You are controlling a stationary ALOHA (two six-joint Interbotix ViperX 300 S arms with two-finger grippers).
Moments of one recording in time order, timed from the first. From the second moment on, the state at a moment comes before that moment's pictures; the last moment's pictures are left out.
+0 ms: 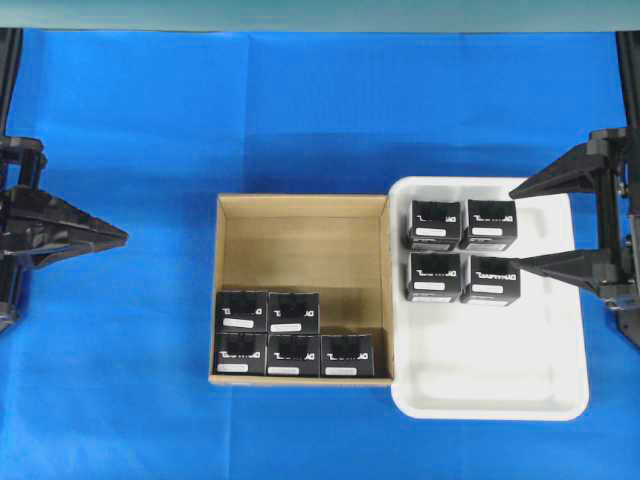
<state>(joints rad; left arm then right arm) -0.03 -0.98 1.10 0.01 -0.01 0.00 -0.10 -0.91 1.00 0.11 0.44 -0.09</state>
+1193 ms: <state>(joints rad) -0.03 -0.98 1.10 0.02 -0.01 0.01 -0.12 -0.99 1.05 0.11 0.40 -0.09</state>
